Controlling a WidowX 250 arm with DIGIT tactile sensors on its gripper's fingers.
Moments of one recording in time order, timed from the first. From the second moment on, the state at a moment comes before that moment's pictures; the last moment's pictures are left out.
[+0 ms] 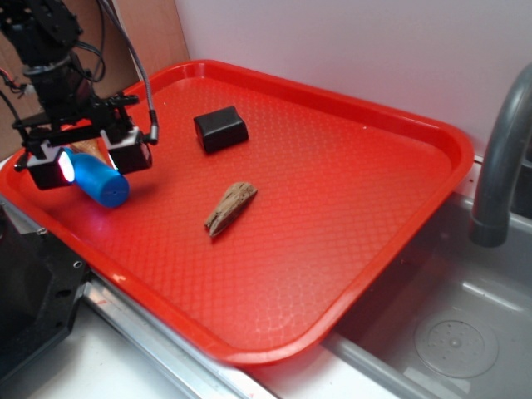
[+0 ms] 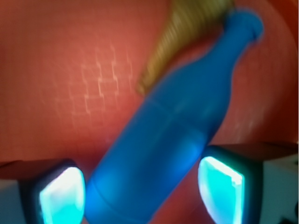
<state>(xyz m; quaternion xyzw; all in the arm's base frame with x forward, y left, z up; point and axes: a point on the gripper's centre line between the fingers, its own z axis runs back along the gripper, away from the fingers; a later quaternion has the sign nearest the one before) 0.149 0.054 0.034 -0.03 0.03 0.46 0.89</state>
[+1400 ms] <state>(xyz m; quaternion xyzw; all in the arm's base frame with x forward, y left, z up) 0.136 0.059 0.026 -0.02 0.07 0.56 0.83</state>
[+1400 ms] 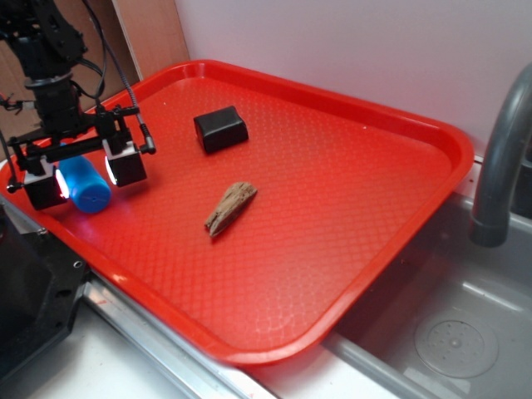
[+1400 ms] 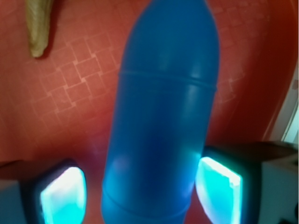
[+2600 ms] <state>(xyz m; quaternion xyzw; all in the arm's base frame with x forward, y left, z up) 0.136 0.048 0.032 0.01 0.05 0.49 0.87</state>
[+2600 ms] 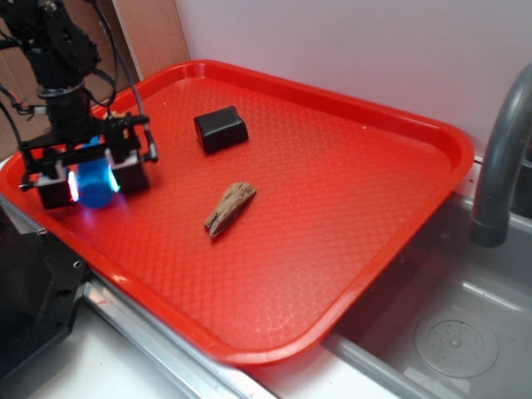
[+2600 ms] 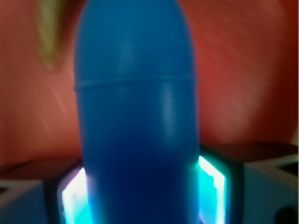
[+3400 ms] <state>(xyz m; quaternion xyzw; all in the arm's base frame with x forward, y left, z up) 0.198 -0.003 0.209 -0.06 0.02 0.15 0.99</state>
